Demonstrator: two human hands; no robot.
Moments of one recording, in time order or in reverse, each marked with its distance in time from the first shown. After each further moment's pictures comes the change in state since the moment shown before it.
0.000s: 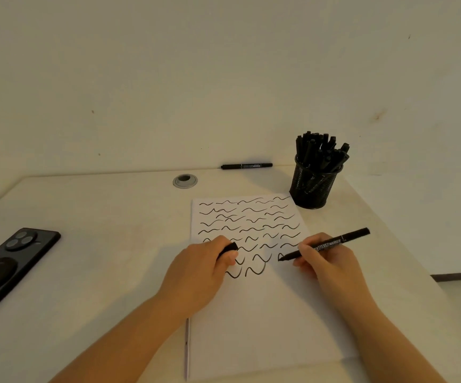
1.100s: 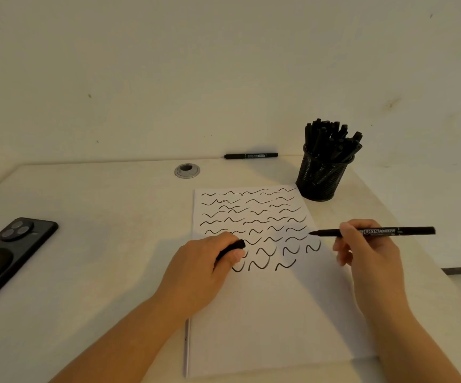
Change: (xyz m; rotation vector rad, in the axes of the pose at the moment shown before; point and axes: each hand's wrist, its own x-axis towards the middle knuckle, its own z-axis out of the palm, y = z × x) left_hand -0.007 -0.003 0.000 -0.120 0.016 0.043; right_hand 0.001 -0.001 -0.015 0.188 0.258 -0.054
